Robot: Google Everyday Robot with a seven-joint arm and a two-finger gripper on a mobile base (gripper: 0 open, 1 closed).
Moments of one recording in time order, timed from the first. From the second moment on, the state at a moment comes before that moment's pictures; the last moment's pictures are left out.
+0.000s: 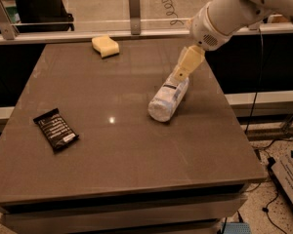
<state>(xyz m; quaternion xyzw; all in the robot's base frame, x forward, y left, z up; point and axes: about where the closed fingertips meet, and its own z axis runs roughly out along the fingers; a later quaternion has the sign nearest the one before) 0.631 -0.098 0.920 -0.60 0.73 0.05 0.32</state>
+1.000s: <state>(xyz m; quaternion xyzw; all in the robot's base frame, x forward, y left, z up) 0.694 -0.073 0.904 -0.56 0.74 0.10 0.36</state>
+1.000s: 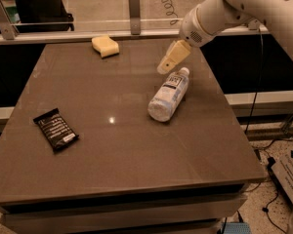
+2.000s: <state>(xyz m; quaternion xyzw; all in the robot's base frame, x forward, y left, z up) 0.786 0.004 0.874 -0.50 0.74 0.20 0.41</state>
